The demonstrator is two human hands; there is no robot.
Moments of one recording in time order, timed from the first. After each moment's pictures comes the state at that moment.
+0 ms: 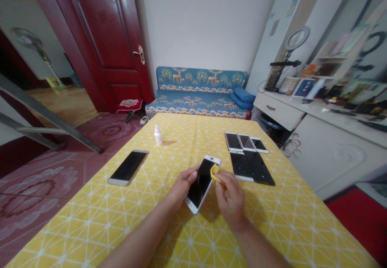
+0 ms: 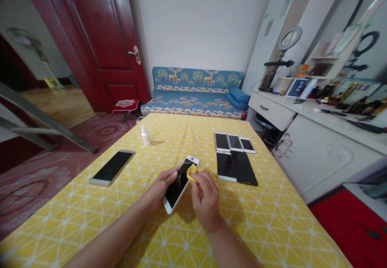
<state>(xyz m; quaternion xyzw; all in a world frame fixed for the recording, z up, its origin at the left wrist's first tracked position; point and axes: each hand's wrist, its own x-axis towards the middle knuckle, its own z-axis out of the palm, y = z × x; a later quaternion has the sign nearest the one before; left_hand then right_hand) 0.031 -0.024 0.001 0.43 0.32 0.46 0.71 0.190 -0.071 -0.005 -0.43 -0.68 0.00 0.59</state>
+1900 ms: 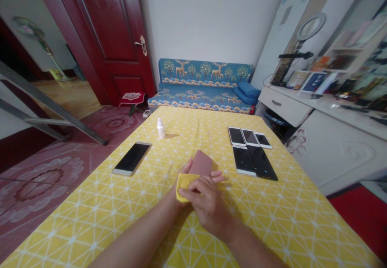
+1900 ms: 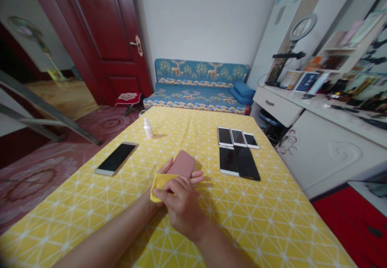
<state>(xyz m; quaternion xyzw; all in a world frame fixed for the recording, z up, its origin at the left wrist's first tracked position) 0.032 -0.050 -0.018 0.34 0.31 0.47 0.75 0.142 -0.091 0.012 -0.31 -0.84 0.06 0.44</state>
